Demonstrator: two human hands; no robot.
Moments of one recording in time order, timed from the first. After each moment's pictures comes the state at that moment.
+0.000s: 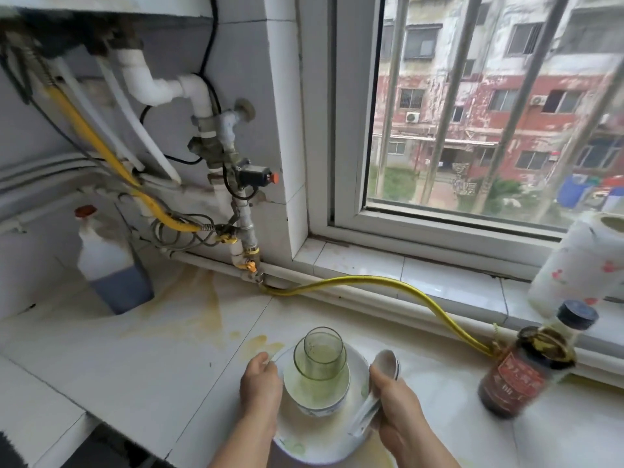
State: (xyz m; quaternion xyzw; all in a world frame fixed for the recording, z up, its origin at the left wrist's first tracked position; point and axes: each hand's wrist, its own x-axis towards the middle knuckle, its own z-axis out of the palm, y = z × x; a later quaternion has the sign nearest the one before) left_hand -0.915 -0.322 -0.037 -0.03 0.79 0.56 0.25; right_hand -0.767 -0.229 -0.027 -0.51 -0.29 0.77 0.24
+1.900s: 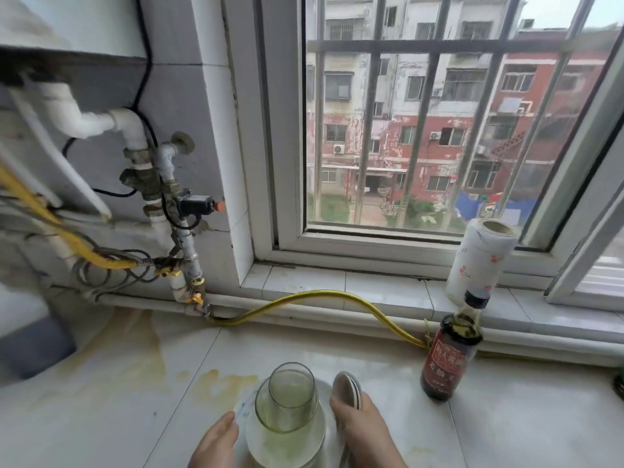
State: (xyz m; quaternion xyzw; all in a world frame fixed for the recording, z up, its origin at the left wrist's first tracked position) left_hand -0.887 -0.373 -0.004 0.02 0.68 0.63 0.37; right_hand -0.744 -0.258 -0.016 -0.58 -0.49 0.61 0.25
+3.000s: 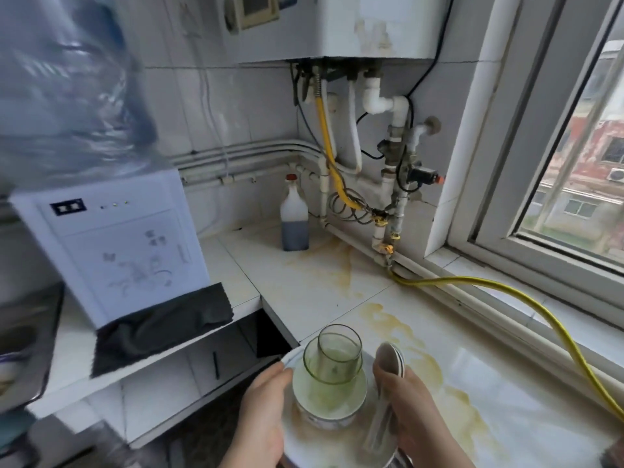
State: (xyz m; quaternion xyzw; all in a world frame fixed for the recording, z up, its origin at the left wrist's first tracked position) left_hand -0.843 -0.548 -0.044 -0.18 0.56 0.77 0.24; right_hand -0.768 -0.363 -0.002 -0.34 -0.61 0.71 0.07
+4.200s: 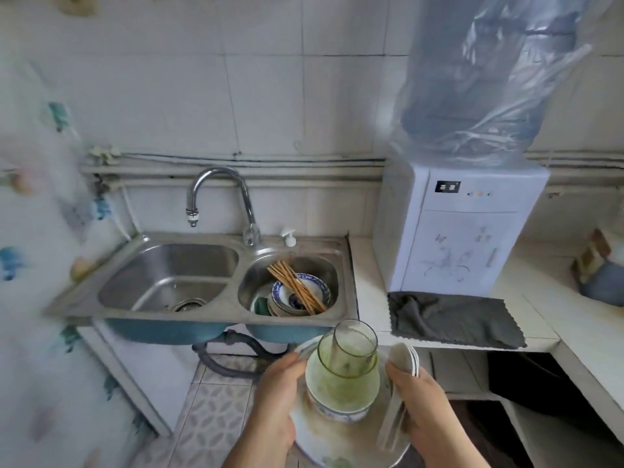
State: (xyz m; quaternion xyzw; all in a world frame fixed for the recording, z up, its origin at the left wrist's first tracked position) left_hand -0.810 -1.000 -0.011 -0.28 0.54 0.80 -0.01; right_hand -0.856 -0.814 0.005 -0.15 -0.64 0.73 -0.17
